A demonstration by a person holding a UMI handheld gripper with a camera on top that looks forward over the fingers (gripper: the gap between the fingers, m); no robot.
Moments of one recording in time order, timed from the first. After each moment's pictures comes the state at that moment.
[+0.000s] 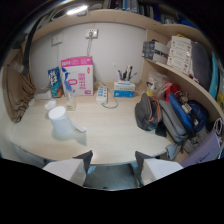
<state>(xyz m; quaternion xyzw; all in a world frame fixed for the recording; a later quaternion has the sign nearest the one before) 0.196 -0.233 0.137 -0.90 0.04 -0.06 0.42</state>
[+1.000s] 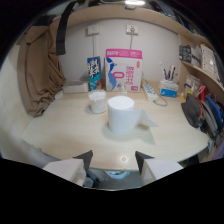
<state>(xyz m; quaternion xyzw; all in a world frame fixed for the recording) -0.026 -0.196 0.065 -0.90 -0.03 0.02 0.44</state>
